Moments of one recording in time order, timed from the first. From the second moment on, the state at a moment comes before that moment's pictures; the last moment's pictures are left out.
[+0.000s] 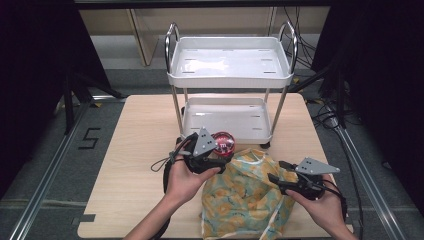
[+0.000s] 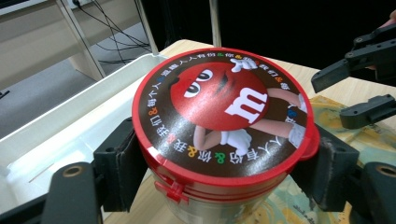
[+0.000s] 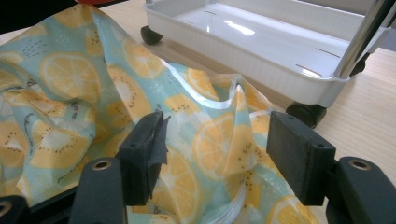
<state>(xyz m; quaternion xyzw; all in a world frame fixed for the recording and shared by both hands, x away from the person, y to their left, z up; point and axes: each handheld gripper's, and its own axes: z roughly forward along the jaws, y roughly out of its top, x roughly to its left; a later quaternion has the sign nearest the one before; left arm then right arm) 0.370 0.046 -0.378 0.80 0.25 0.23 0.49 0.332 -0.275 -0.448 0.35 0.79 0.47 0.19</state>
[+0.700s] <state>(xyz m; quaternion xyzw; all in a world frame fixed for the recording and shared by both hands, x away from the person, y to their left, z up) 0.380 0.049 -0.379 0.80 0.26 0.24 0.49 0.332 -0.276 -0.447 0.35 0.78 0.48 0.19</state>
